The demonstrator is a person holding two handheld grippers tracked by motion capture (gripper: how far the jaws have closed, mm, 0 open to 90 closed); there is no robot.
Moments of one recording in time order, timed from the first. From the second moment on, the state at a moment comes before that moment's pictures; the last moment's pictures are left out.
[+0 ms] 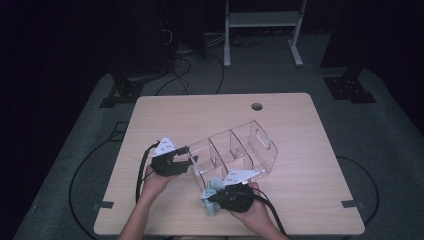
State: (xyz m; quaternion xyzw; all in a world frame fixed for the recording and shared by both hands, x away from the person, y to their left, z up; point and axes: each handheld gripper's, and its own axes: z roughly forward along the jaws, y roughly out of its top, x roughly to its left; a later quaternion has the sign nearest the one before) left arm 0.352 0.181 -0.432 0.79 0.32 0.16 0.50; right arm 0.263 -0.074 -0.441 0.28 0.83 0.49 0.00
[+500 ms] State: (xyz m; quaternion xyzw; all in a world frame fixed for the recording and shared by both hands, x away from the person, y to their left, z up) left arm 0.350 0.180 -0.432 0.79 0.32 0.16 0.50; right arm 0.259 -0.063 -0.445 0.26 0.83 0.49 0.01
